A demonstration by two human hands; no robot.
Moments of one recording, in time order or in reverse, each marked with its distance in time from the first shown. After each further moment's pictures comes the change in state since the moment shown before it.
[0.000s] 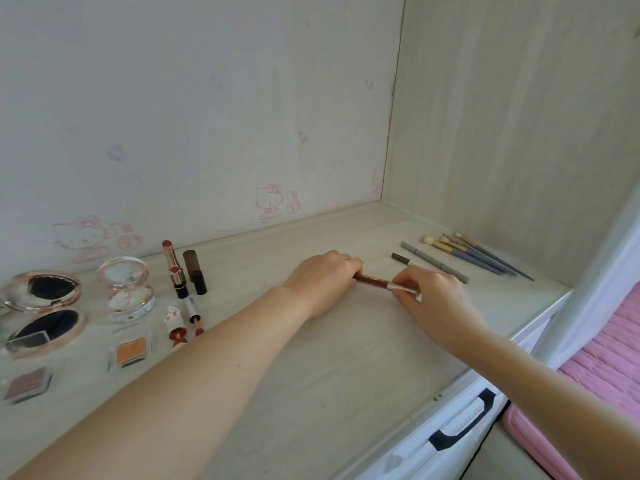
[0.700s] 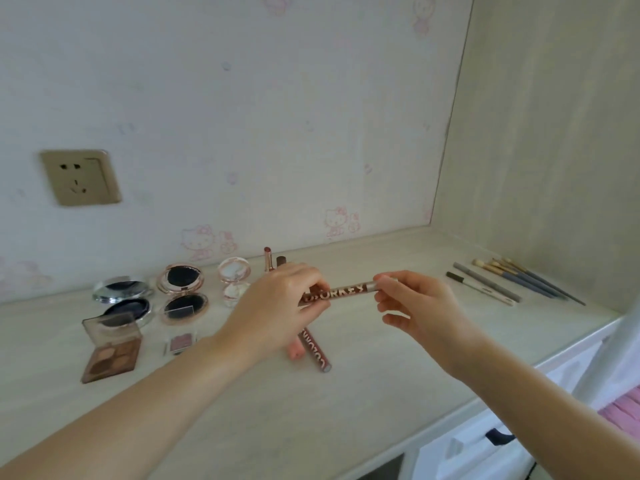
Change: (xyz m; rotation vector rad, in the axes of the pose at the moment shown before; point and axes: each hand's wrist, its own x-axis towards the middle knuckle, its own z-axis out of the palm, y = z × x) left_hand -0.195 -0.031 -0.094 -0.173 0.447 -0.120; right_hand -0.046 -0.157 -0.016 1.228 -0.238 0.270
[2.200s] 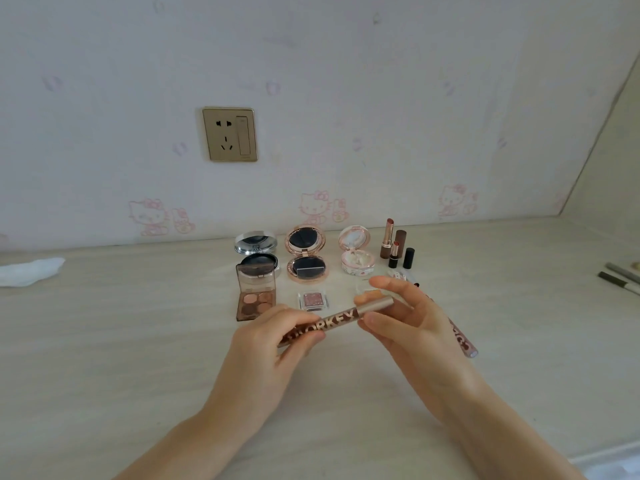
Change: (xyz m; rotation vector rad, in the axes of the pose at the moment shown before) left_hand -0.168 -0.058 -0.073 -0.159 0.260 -0.310; right_hand -0.033 0.065 0.178 0.269 -0.286 -0.018
